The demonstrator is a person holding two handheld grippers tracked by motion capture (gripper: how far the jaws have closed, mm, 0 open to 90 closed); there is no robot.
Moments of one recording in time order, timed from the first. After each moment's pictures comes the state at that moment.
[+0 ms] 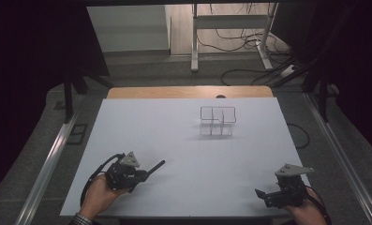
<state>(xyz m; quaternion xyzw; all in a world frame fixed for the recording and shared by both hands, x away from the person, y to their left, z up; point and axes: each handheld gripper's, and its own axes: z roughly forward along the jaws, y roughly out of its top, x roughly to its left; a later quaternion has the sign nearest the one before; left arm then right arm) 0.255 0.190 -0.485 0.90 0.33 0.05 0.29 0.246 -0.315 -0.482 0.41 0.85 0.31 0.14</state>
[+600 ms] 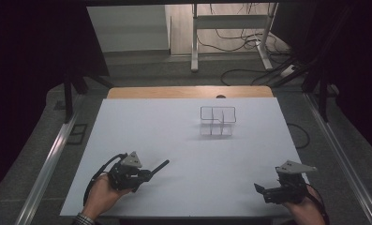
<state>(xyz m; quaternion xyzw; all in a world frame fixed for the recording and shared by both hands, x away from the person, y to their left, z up) 0.254 0.182 -0.481 0.90 0.31 0.05 0.31 0.249 -0.312 -0.474 0.41 0.83 0.34 0.17</state>
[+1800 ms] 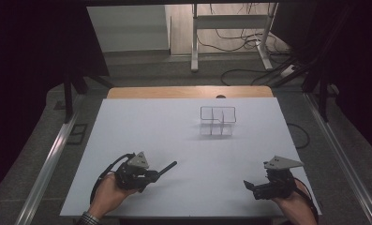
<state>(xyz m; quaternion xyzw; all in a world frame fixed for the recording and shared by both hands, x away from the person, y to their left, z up) 0.256 0.163 -0.479 0.90 0.28 0.04 0.32 0.259 -0.282 -0.469 0.37 0.84 0.35 0.16</state>
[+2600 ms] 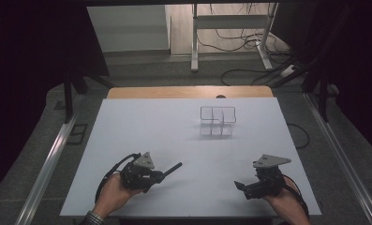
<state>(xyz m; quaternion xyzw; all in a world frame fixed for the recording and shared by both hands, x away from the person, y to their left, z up) 0.258 0.149 -0.479 0.90 0.27 0.03 0.32 0.265 -0.258 -0.472 0.35 0.86 0.35 0.14</state>
